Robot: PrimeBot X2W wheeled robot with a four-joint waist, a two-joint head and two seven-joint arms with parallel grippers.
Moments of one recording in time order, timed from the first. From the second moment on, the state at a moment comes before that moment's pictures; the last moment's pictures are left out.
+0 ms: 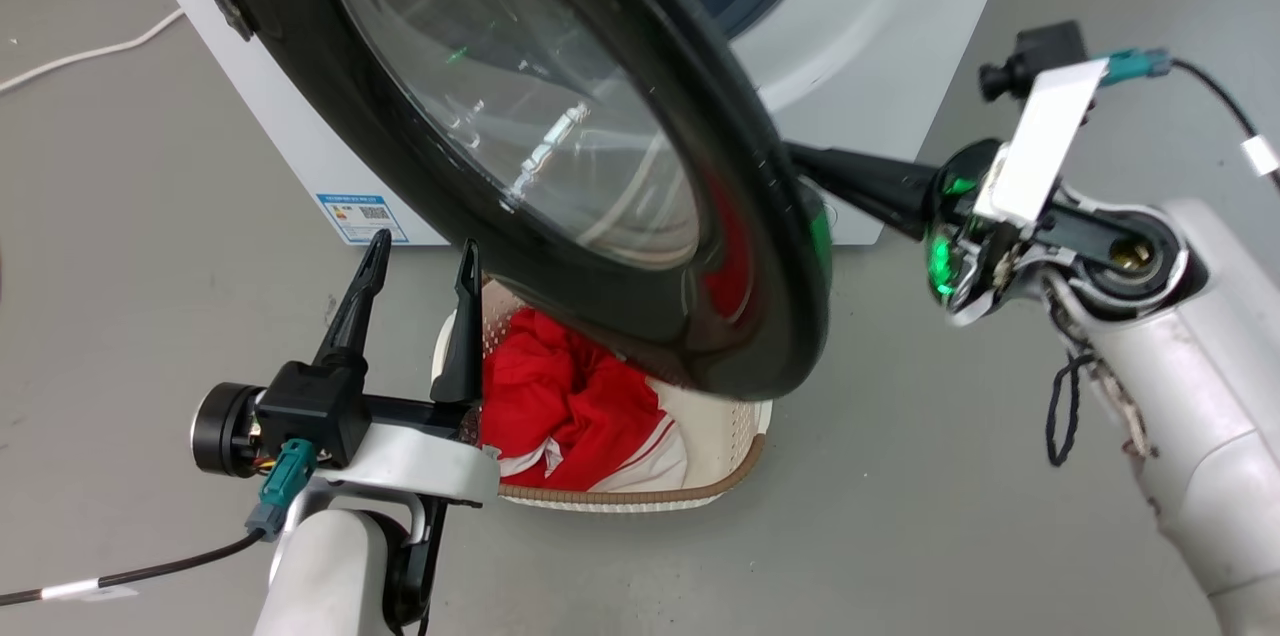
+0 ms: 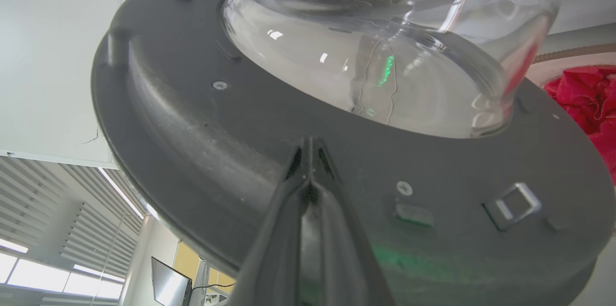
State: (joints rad) left arm -0.23 0.05 -0.07 0.10 -0.08 -0.08 -0.26; right arm -0.85 -0.28 0.49 0.55 1.81 0.13 0.70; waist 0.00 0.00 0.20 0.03
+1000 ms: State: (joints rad) left arm -0.17 0.05 -0.08 0.12 -0.09 -0.08 -0.26; right arm -0.63 -0.19 0.57 0.36 1.76 0.13 0.38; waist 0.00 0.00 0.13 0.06
